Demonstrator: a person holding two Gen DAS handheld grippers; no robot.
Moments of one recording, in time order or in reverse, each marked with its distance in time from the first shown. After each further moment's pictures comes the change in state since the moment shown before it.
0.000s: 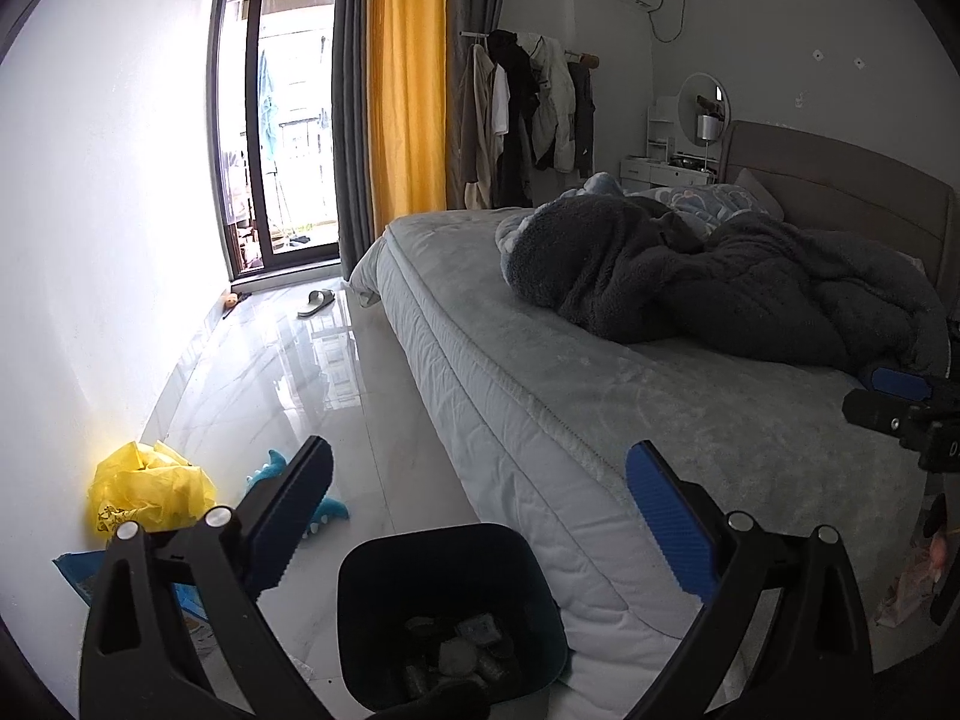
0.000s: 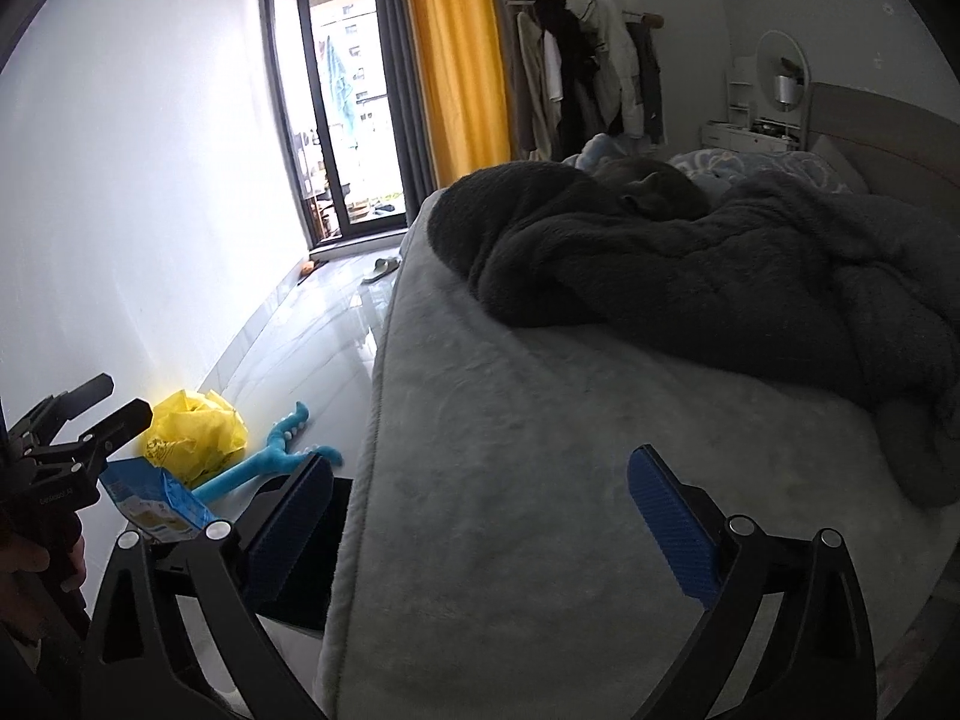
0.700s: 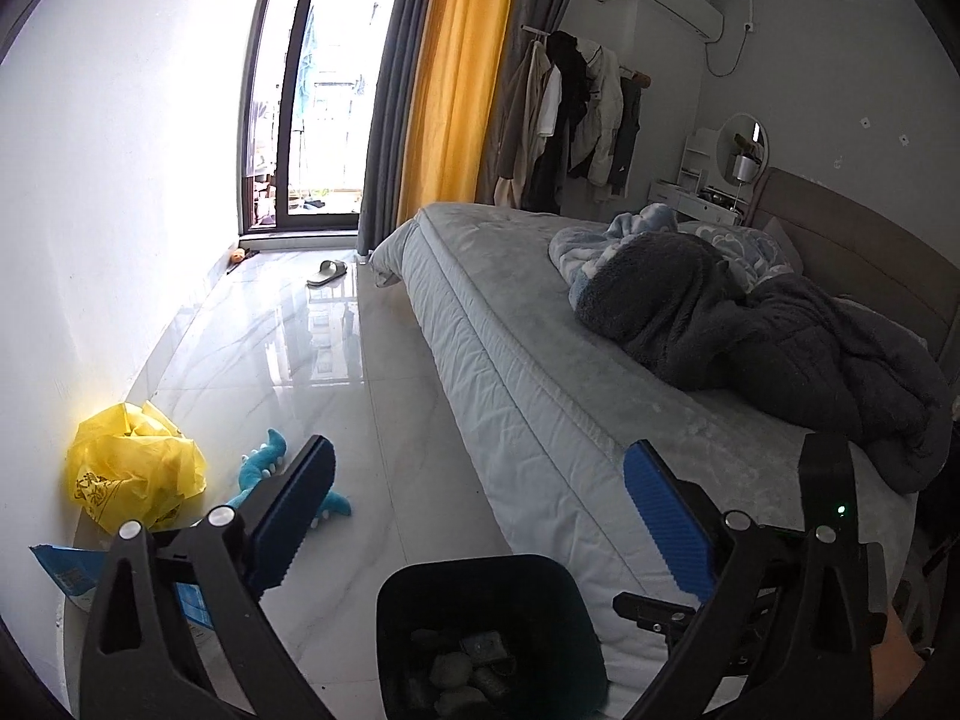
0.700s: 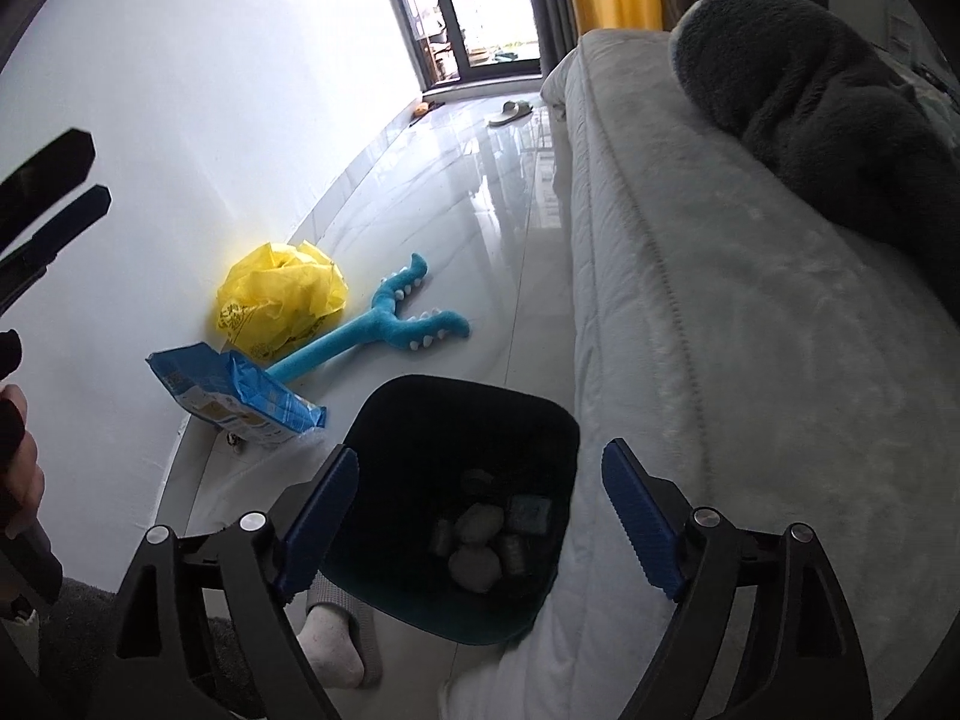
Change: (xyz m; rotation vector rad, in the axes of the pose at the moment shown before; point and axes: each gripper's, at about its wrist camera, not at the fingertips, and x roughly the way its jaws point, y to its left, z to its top) left arm 0.031 0.102 0.029 -0.157 0.026 -0.038; right arm 0.163 0.148 -0.017 -0.121 0.385 0.259
